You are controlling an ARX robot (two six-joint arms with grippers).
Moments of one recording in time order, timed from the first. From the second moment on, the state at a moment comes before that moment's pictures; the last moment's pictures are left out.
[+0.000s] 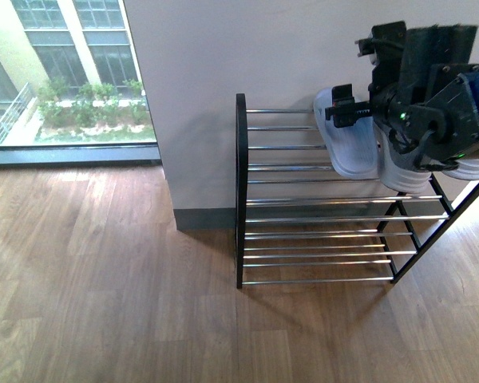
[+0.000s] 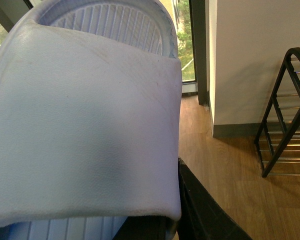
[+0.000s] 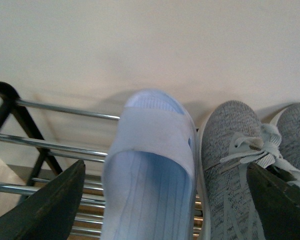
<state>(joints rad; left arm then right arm) -0.48 0.38 0.39 -0.47 -0.61 -0.02 0.00 2.45 1.38 0.78 0.08 -0.13</state>
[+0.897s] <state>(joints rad) -0.48 0.38 0.39 -0.47 -0.61 -0.02 -0.30 1.56 0.54 0.89 -0.32 0.06</state>
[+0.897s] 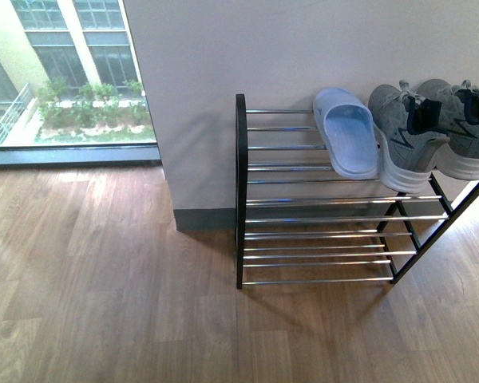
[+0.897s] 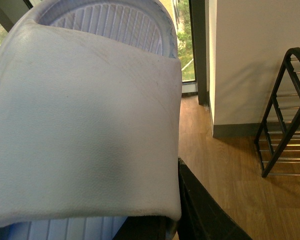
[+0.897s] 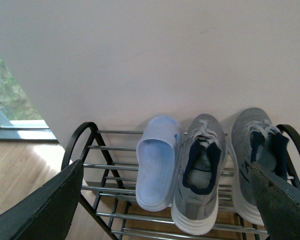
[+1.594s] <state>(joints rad) -0.48 0.38 0.39 -0.47 -0.61 -0.02 -0.14 1.23 0.14 1.07 -0.13 0.01</state>
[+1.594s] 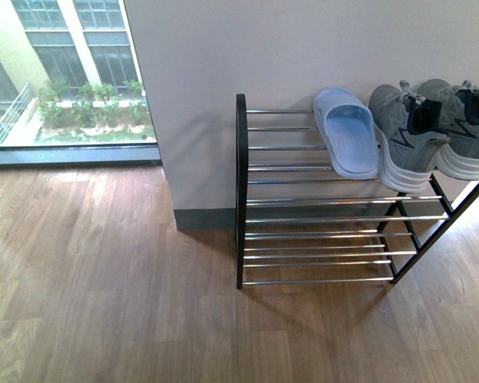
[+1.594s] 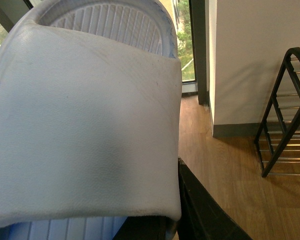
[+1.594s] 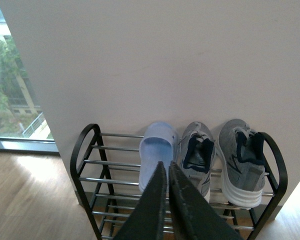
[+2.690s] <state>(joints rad) -0.48 0.38 0.39 -0.47 -0.61 -0.02 0.00 0.48 0.02 0.47 0.00 0.00</state>
